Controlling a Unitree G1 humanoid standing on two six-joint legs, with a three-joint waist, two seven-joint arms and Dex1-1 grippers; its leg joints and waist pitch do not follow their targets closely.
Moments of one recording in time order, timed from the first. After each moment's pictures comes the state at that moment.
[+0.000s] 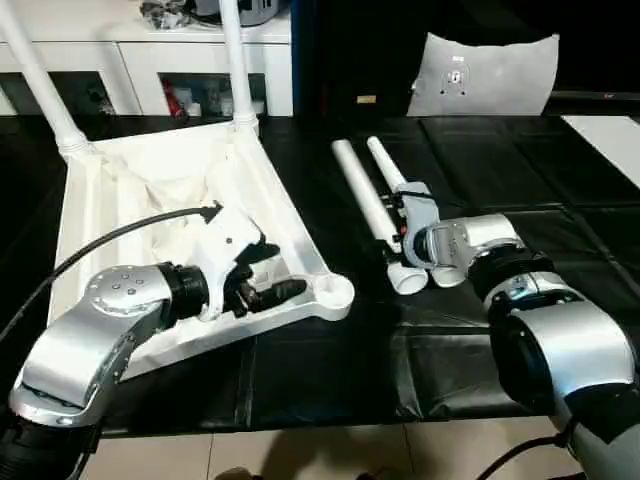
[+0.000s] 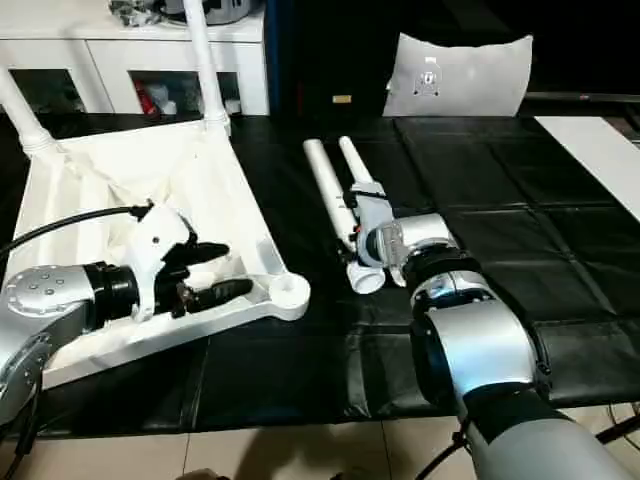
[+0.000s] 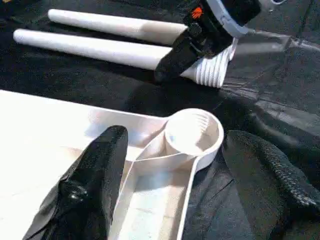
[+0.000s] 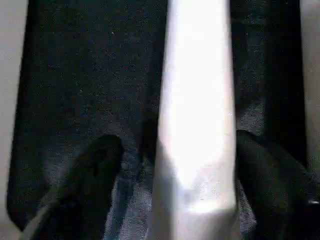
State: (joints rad) left arm -0.28 0.57 -0.12 -0.40 -0.30 0.81 -0.71; right arm -1.07 -0.17 -0.02 1.24 0.11 0.65 0.39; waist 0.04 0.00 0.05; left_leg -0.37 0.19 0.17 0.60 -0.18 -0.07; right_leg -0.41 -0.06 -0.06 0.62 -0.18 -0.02
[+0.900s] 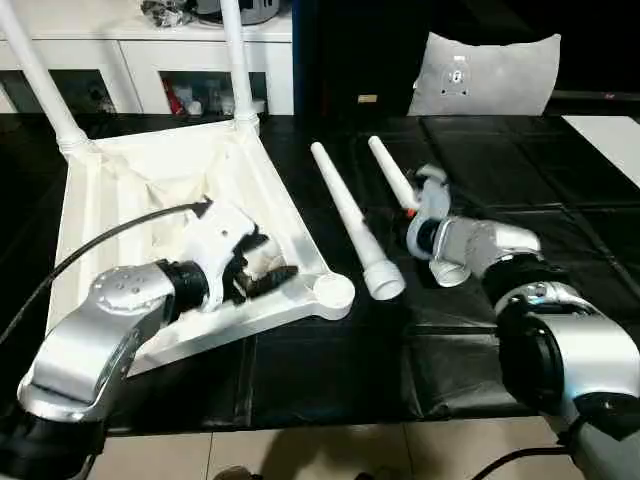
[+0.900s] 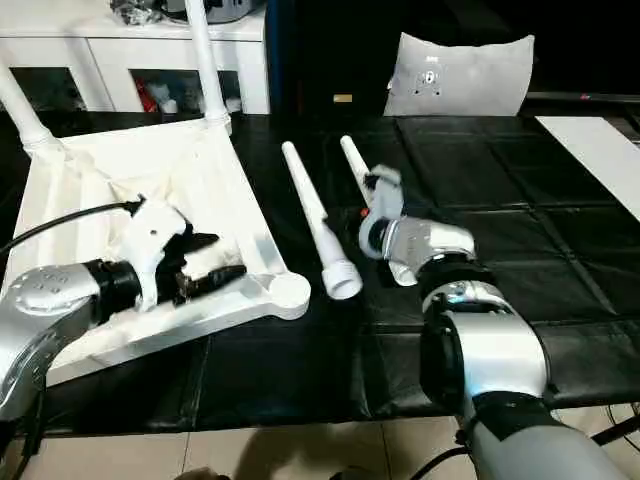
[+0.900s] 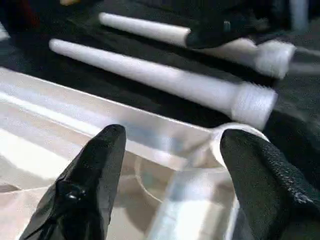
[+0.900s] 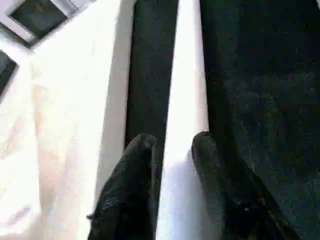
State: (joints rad) left arm -0.32 0.49 -0.08 -0.31 -0.28 0.78 -0.56; right arm -0.98 -0.19 -0.26 1.07 0.32 0.59 0.53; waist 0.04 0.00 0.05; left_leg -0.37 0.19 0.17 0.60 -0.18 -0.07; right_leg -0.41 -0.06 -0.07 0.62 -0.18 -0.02
